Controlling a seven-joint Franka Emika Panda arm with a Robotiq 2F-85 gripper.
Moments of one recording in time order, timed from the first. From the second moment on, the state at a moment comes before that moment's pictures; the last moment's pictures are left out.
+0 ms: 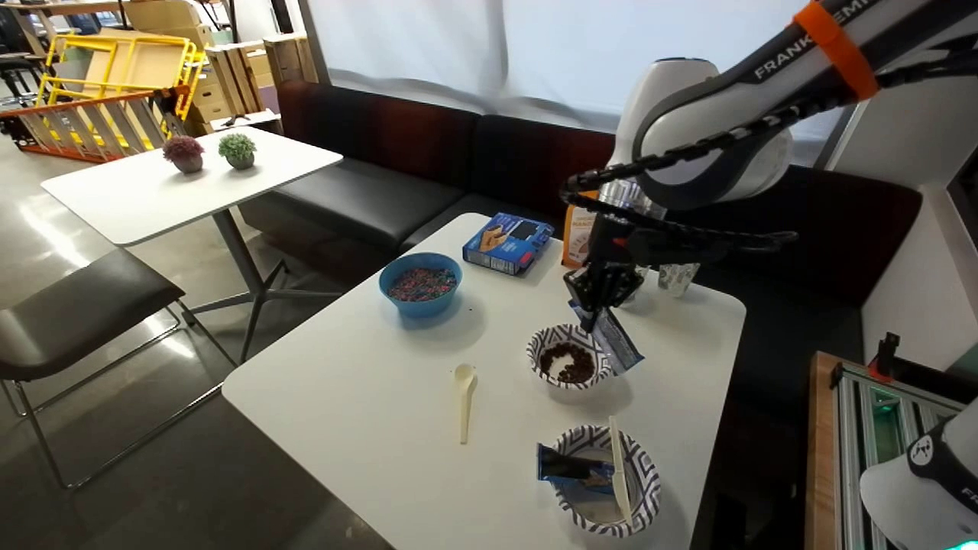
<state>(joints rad) 0.02 -0.11 0.01 -2.56 0.42 2.48 0.24</state>
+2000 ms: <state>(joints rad) 0.21 0.96 0.13 -1.38 0.82 3.01 0.85</state>
